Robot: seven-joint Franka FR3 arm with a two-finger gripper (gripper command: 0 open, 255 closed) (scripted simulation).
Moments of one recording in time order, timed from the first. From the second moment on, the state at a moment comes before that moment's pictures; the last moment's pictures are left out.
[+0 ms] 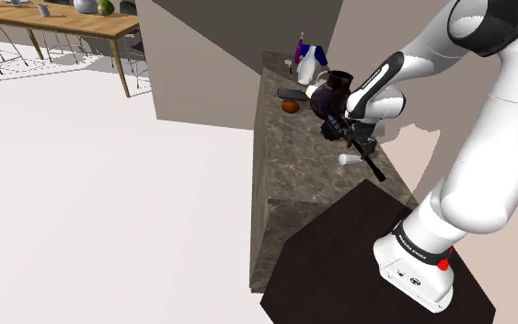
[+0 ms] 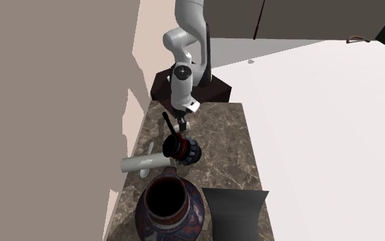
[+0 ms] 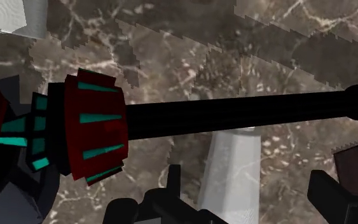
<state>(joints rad) 0.09 0.24 -0.70 -2.48 0.10 2.58 -1.93</state>
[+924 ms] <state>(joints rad) 0.02 0.34 -0.62 -2.48 0.22 2.66 -2.03</state>
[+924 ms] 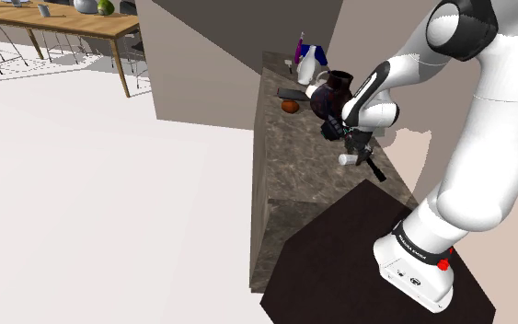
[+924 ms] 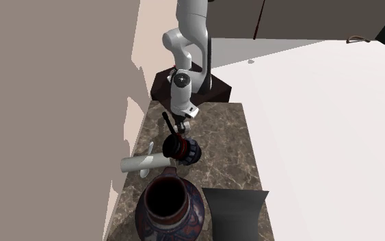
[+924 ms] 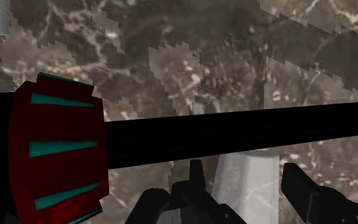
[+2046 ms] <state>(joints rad) 0.08 0.24 -0.71 -2.49 0.10 2.58 -1.95</state>
